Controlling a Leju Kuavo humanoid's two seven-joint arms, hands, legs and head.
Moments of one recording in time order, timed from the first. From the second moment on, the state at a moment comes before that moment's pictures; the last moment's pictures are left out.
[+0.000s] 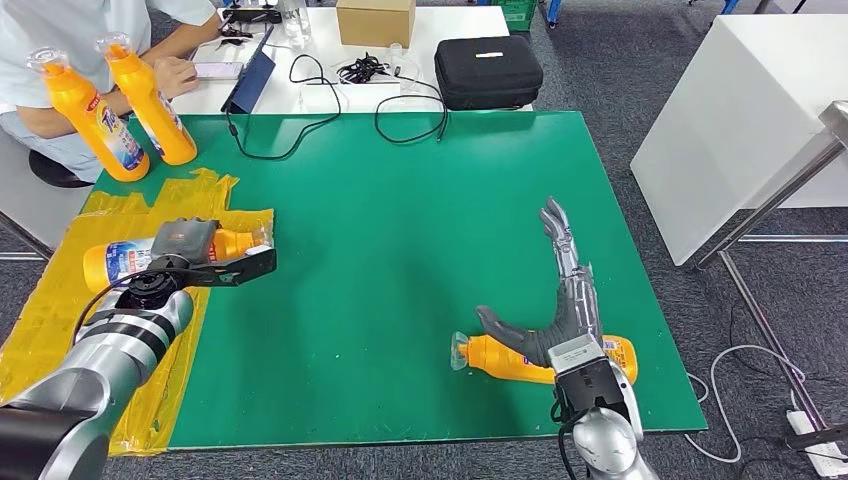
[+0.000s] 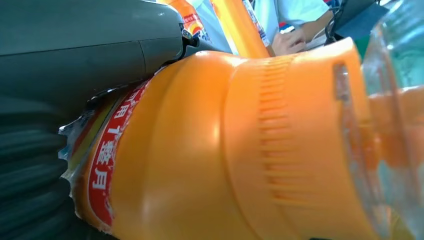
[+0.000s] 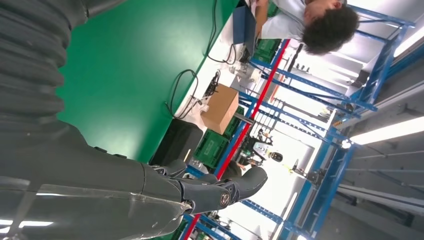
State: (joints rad) left arm -0.78 0.17 -0.29 -0.44 -1.39 0.23 0.05; right arm -0.03 -0.04 0.33 -1.75 0.32 -0.17 -0.36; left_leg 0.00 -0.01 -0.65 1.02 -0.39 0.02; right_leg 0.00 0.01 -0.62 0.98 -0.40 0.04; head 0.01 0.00
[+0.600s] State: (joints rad) left arm -0.76 0.17 -0.28 -0.42 -1.24 0.08 -0.20; right arm -0.08 -0.04 0.35 -1.69 0.30 -0.15 -0.36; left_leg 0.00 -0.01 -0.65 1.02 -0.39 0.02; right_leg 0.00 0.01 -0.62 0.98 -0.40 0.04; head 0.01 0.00
